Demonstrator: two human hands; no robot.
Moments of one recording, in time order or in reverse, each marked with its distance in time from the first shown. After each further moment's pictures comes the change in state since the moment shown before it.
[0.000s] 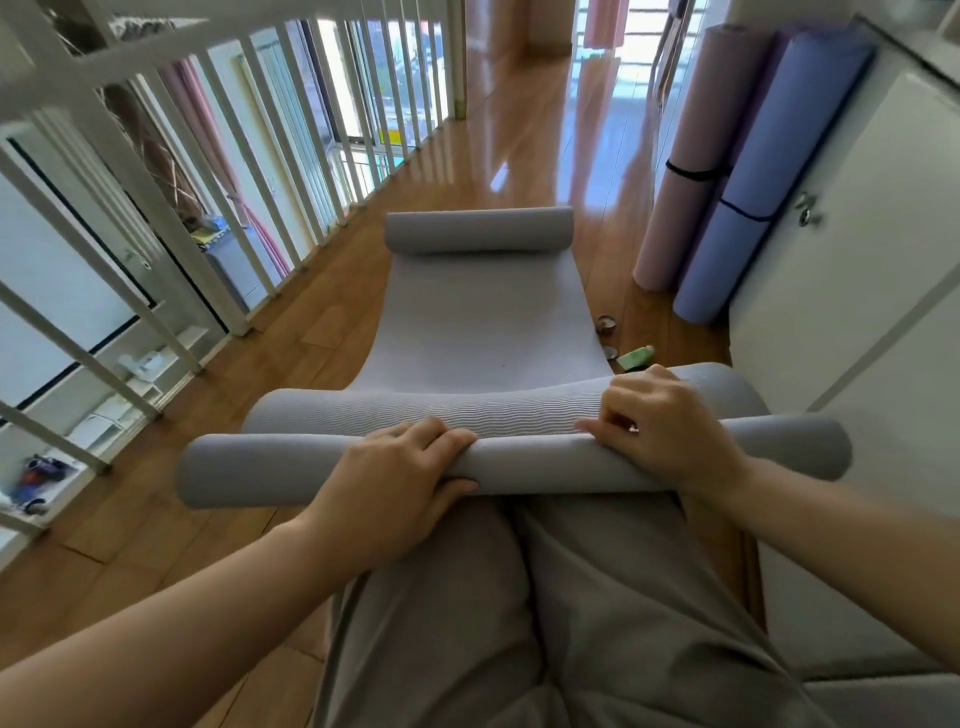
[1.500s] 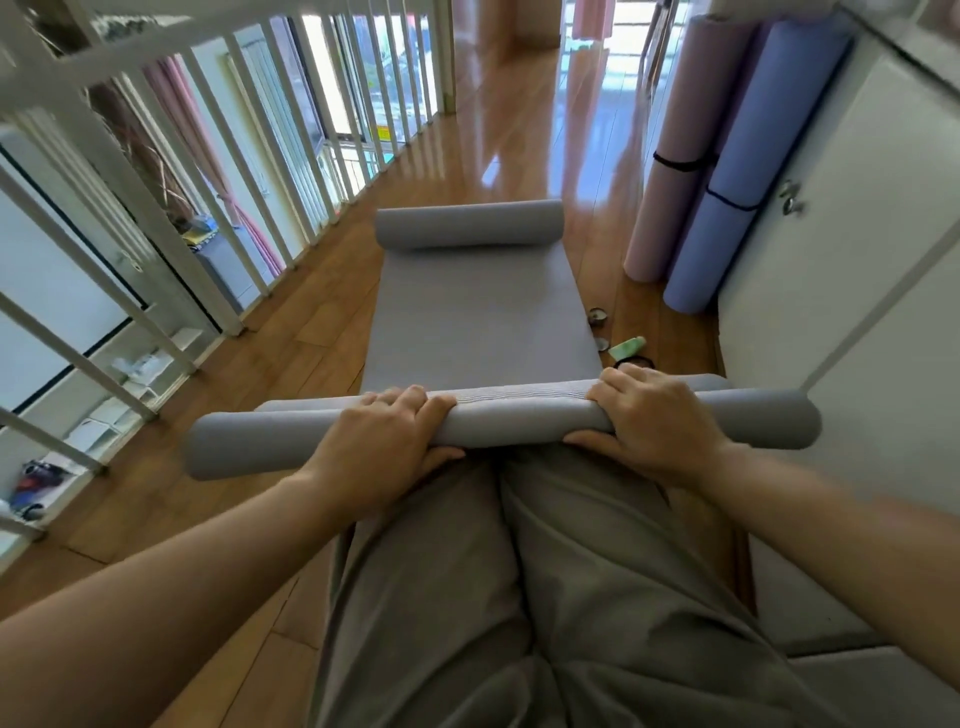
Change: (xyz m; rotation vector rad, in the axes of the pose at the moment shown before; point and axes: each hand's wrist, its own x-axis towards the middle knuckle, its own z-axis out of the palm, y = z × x) left_hand 0.019 -0.015 0.004 0.178 0.064 0.049; right_hand -0.012 0.004 -0.002 -0.335 -0.024 -0.101
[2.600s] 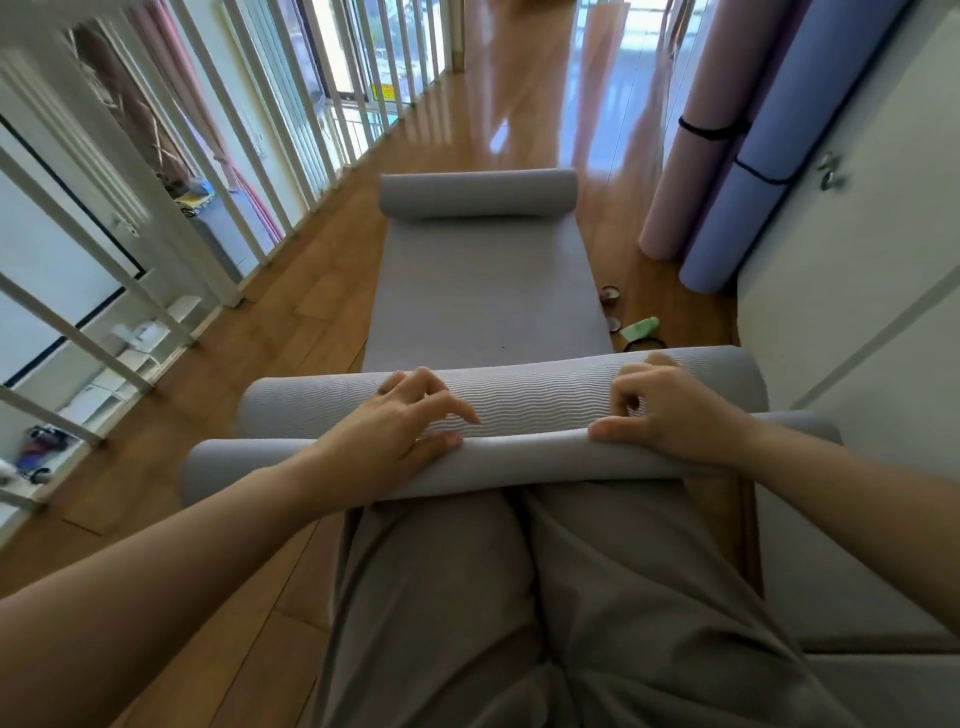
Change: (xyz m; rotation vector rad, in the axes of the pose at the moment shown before) left_hand 0.001 -0.023 0.021 -0.555 -0.140 0.036; right_hand 0.014 0.017 0.006 0.513 -0.426 0.279
